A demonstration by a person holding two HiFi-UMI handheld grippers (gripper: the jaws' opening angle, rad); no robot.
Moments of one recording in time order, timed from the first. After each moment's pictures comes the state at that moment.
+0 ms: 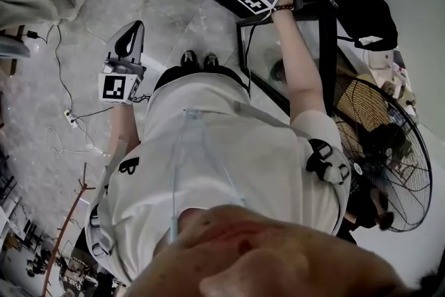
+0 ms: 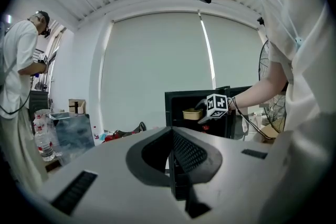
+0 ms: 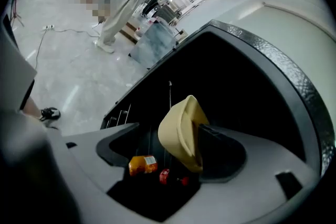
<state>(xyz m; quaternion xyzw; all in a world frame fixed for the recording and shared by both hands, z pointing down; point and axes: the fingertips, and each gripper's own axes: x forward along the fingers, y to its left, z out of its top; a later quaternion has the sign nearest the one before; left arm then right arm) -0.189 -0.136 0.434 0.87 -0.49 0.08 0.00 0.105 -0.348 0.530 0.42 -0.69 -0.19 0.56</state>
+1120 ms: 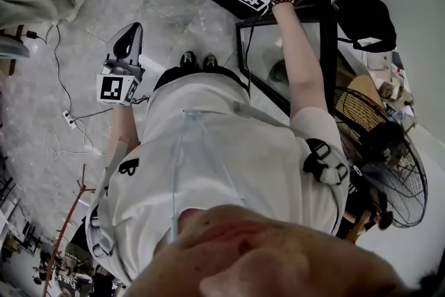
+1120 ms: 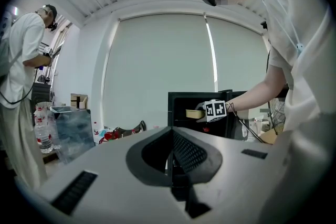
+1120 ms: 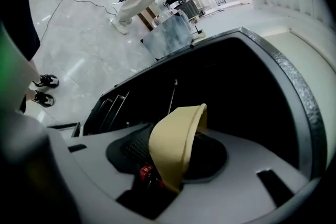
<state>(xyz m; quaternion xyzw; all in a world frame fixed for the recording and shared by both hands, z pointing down) -0.205 -0.137 0.438 0.87 -0.49 0.06 0.03 0.104 -0.368 0.534 0.37 -0.62 -0.28 0.63</state>
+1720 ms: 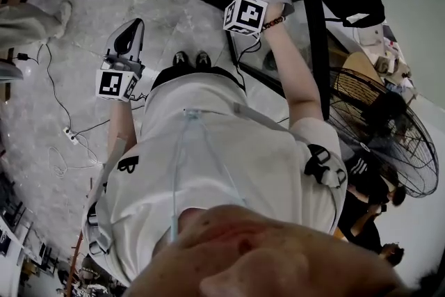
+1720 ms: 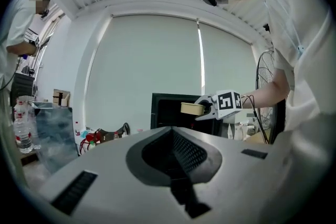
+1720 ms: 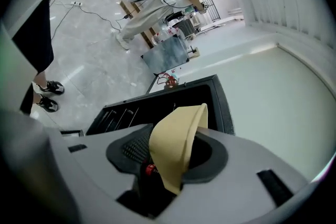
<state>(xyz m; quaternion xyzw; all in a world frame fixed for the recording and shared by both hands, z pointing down) -0.159 -0.135 0.437 0.91 -0.42 0.04 0.03 0.073 -0.257 0.473 0.36 -0.65 -0.33 0.58</state>
